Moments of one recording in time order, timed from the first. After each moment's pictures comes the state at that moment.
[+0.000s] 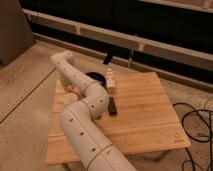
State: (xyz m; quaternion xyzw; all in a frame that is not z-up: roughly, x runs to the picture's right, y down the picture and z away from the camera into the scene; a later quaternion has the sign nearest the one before) arm -0.243 -0.026 0.993 -0.30 0.16 0.51 0.79
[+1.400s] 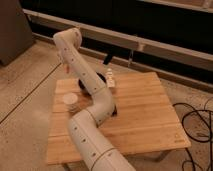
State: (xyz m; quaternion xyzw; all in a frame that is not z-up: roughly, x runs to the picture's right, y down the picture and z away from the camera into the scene) arm -0.216 -0.148 0.891 -0.21 -0.02 0.57 0.79
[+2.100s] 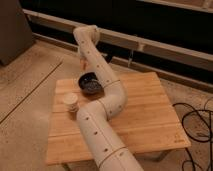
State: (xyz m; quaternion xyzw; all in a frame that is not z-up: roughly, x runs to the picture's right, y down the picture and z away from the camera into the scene) arm -0.089 -0.165 0.943 -0.21 0.08 0.67 0.71
